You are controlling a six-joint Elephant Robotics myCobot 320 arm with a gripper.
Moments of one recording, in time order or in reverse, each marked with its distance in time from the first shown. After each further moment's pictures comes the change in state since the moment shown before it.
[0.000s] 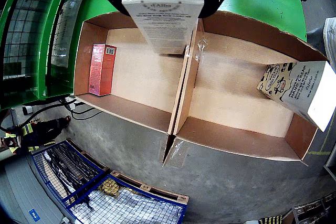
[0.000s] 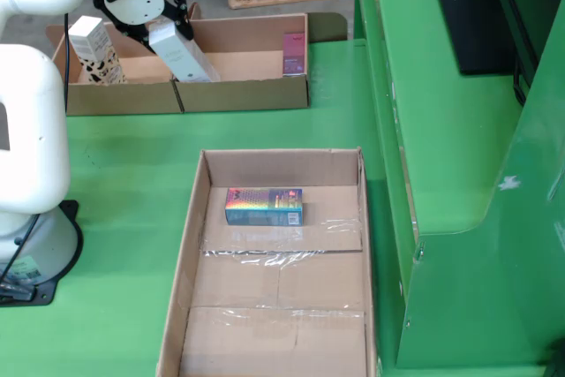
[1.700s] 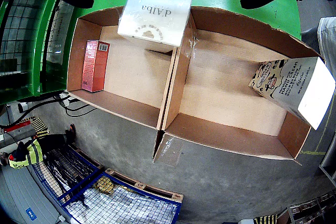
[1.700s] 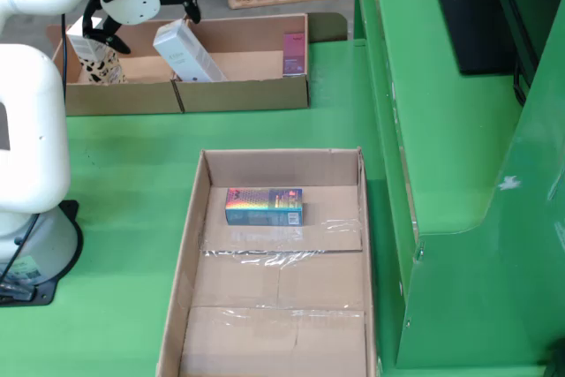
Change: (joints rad) arm 0.005 0.000 -0.003 0.000 0.021 0.000
